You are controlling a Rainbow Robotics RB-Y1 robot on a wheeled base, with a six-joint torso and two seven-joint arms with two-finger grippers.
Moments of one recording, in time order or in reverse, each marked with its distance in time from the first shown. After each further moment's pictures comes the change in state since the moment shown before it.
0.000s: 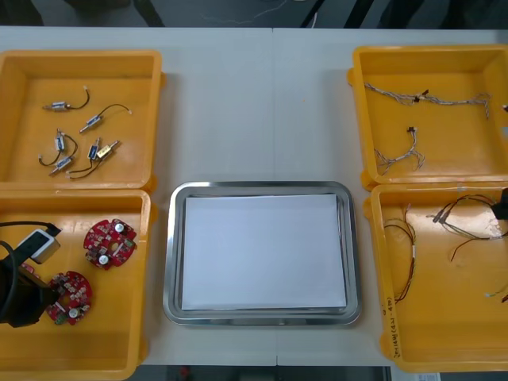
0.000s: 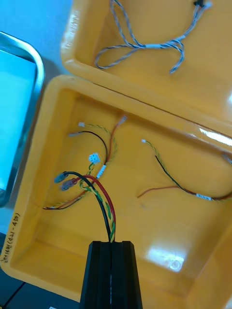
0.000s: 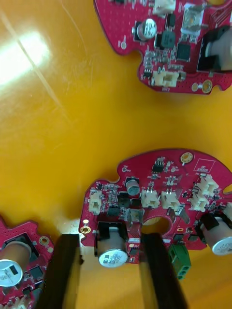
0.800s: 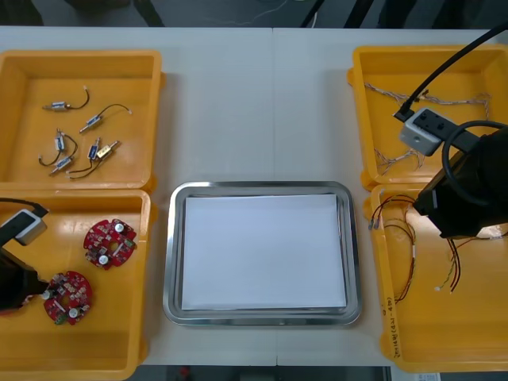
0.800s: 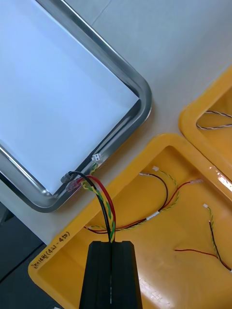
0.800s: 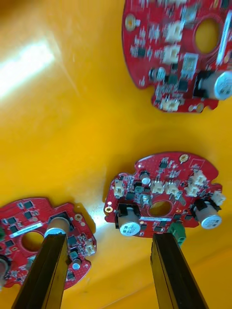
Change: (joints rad) right arm -0.362 -0.001 0.410 -0.018 -0.032 -0.006 0.000; left arm -0.007 0.000 0.154 -0.068 0.064 0.183 0.000
